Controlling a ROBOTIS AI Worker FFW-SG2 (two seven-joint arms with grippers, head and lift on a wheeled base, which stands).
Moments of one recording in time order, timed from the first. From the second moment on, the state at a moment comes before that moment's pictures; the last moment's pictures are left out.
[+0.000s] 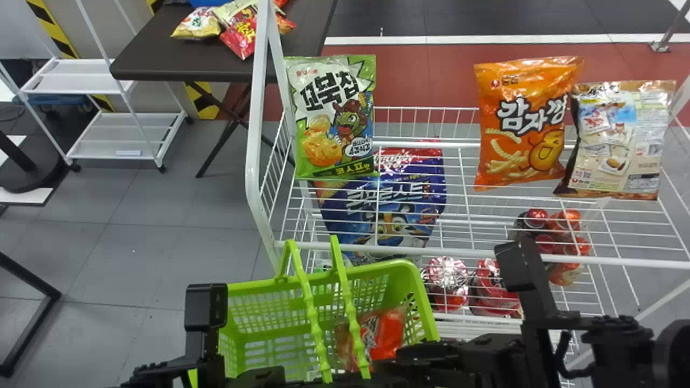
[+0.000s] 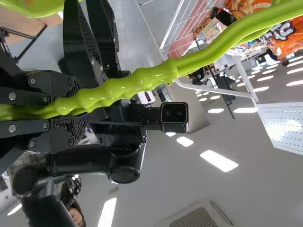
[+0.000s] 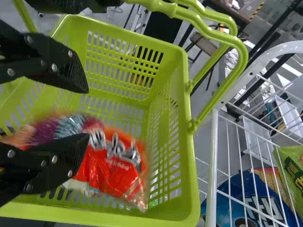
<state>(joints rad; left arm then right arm) 0.48 0.00 0.16 -2.16 0.21 1.24 -1.50 0.27 -0.30 0.11 -2.22 -0.91 1.36 0.19</state>
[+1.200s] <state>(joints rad) 0.50 0.00 0.17 -2.17 0.21 1.24 -1.50 0.03 -0.33 -0.08 -1.83 -0.54 0.60 0.16</state>
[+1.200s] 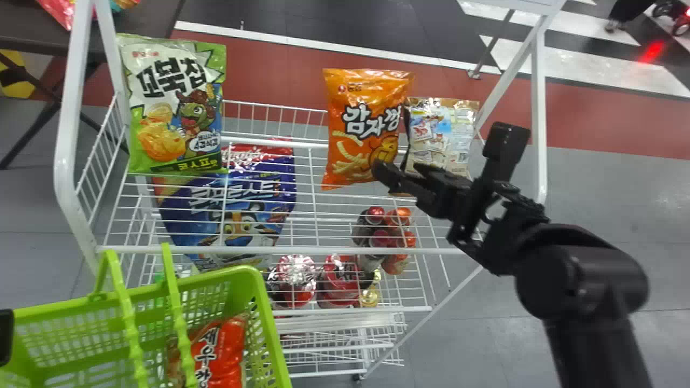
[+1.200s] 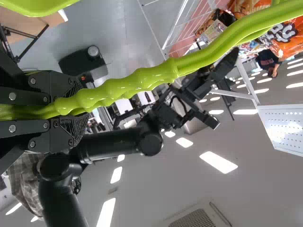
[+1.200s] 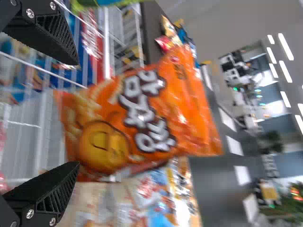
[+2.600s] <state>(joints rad) 0.53 0.00 0.19 -2.20 0.22 1.24 -1.51 -0.11 -0.33 0.08 -1.71 -0.52 0.56 0.23</state>
